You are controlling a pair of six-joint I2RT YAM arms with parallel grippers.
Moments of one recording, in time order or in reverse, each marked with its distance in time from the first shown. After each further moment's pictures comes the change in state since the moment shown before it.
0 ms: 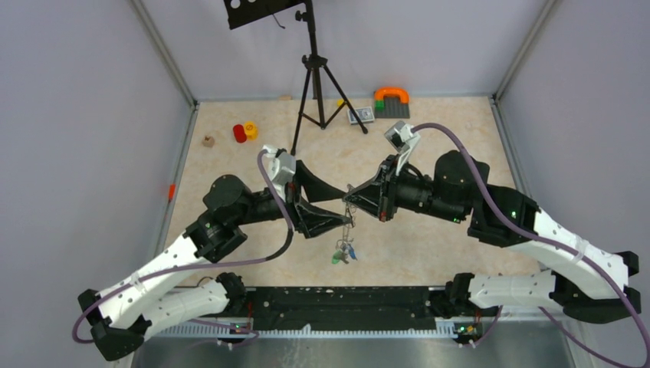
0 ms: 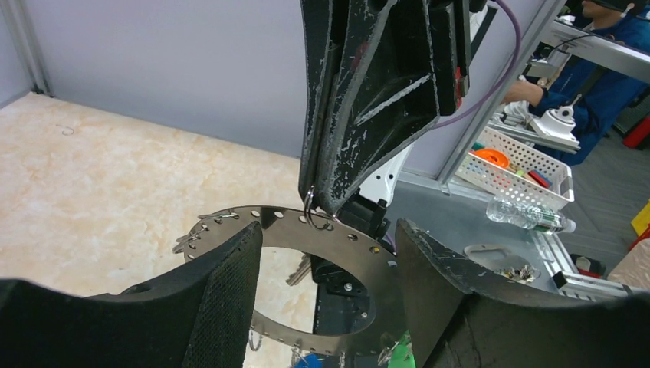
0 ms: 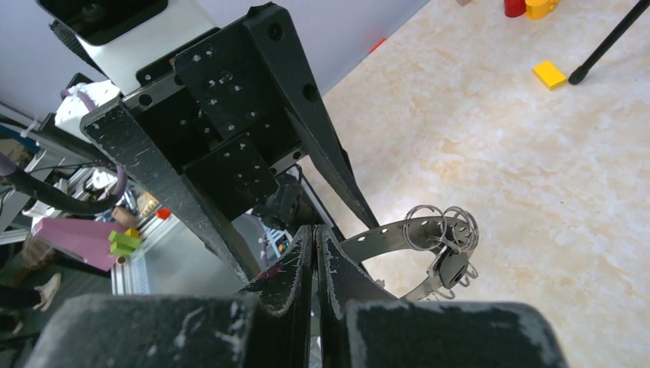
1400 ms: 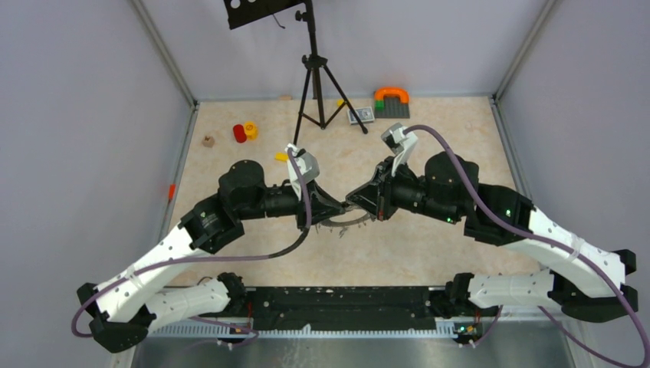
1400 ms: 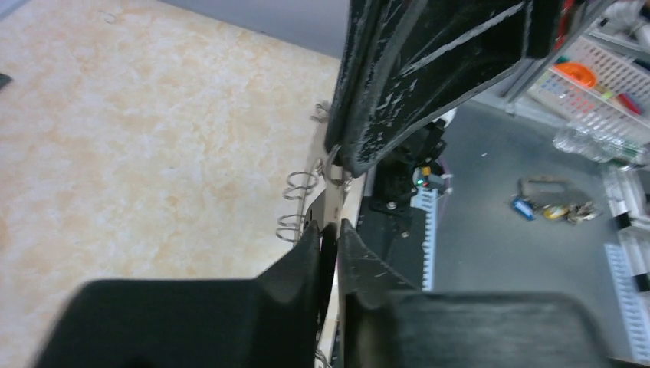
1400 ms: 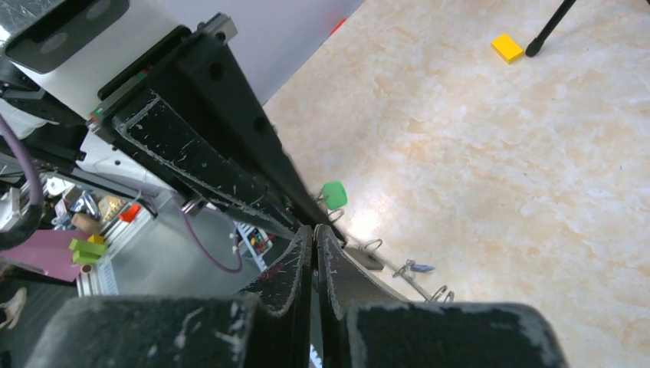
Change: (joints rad) left arm -0.006 0.085 0.195 -0.481 -0.110 0.218; right arm 0.000 0.017 0.000 -0.066 0.077 0.002
